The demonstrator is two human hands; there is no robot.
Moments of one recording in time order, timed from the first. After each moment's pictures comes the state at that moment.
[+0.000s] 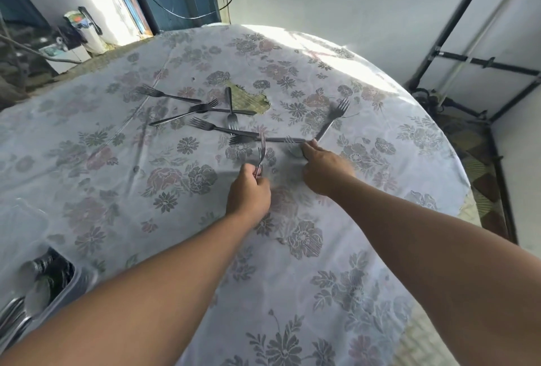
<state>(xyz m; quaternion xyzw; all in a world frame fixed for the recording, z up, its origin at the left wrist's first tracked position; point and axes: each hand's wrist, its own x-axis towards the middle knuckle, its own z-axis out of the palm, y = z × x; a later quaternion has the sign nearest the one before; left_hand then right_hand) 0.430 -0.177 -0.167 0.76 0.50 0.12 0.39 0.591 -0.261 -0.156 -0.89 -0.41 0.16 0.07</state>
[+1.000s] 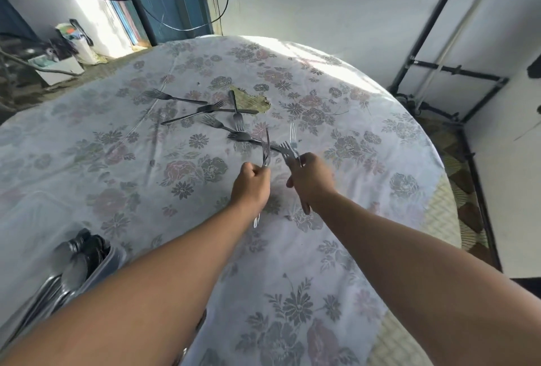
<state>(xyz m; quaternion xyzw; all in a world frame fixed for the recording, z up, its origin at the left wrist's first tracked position) 0.389 -0.194 -0.129 0.70 0.48 0.12 0.52 0.501 -0.277 -0.133 -0.87 -0.21 0.23 0.38</state>
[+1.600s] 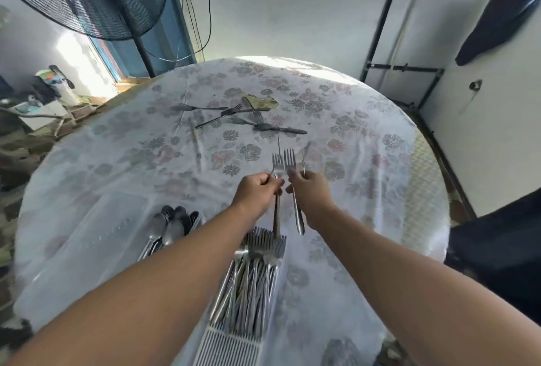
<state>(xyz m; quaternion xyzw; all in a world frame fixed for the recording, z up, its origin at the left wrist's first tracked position) 0.198 -0.194 -0.082 0.74 0.35 0.06 0.57 0.278 -0.299 -0.095 -0.80 -0.04 0.22 0.56</state>
